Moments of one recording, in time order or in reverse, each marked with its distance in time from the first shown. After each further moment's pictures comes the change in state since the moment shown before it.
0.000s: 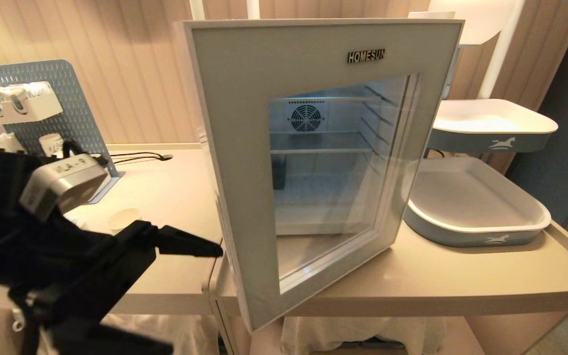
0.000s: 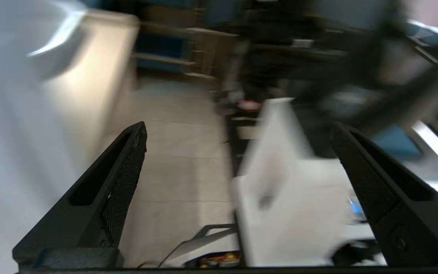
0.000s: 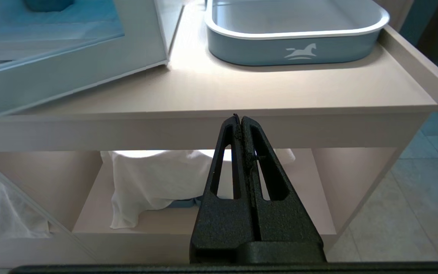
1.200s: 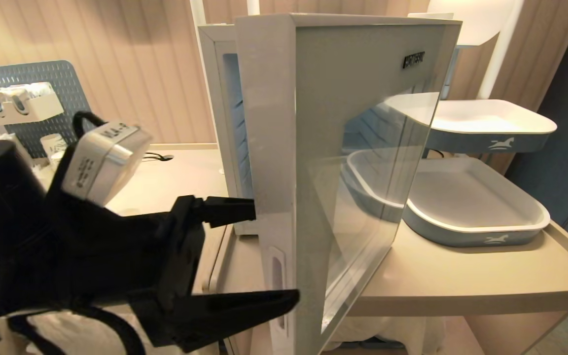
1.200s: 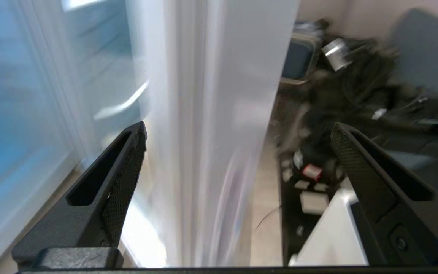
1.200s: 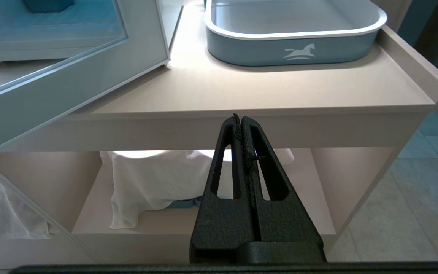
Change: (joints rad) left arm -0.374 0.043 0.136 -0.797 0.612 -0.501; right arm -0.001 0.000 0.000 0.000 0.000 0.001
